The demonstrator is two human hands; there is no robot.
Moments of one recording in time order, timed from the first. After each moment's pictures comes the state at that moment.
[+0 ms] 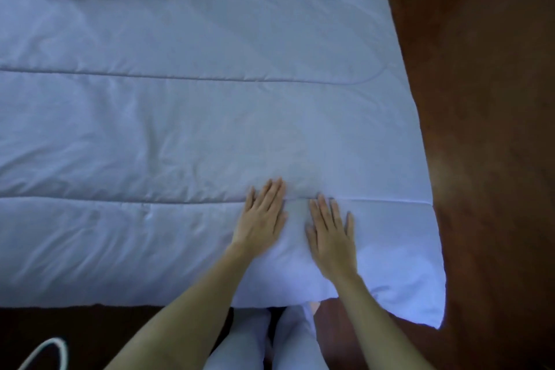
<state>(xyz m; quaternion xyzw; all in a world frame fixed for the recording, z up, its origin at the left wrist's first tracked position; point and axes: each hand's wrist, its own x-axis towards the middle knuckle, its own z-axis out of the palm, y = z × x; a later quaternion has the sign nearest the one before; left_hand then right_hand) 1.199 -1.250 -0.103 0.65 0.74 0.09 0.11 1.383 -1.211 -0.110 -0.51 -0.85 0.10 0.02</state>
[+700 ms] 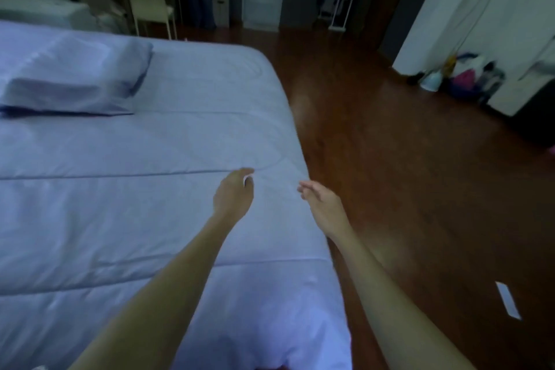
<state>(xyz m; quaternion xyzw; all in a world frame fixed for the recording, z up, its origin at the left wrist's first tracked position) 1.297 -1.096 0.108 0.49 0.77 0.37 0.19 1.494 -1.059 0.121 -0.53 -0.69 0.39 0.30</state>
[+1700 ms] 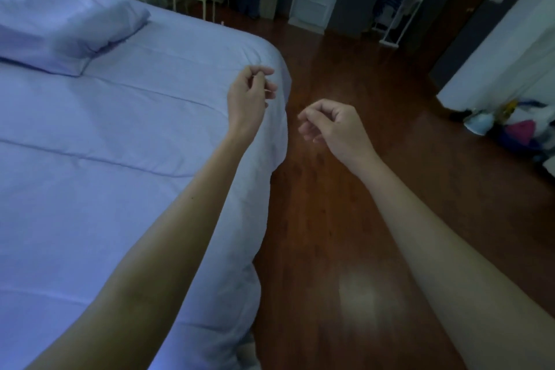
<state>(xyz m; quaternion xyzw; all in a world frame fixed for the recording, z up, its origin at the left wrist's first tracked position) 1.480 -0.790 0.220 0.30 0.57 0.74 0.18 1.639 -0.748 0.249 -0.32 -0.83 0.36 0.29</state>
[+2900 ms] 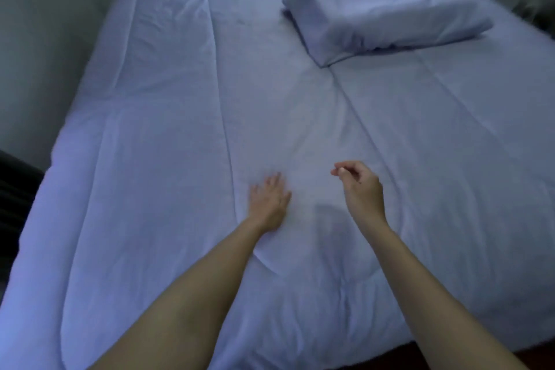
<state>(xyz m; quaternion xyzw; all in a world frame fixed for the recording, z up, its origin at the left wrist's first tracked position) 1.250 -0.711 -0.076 -0.07 0.97 0.21 0.11 1.221 -0.533 0.000 -0.07 -0.83 0.56 -0.01</state>
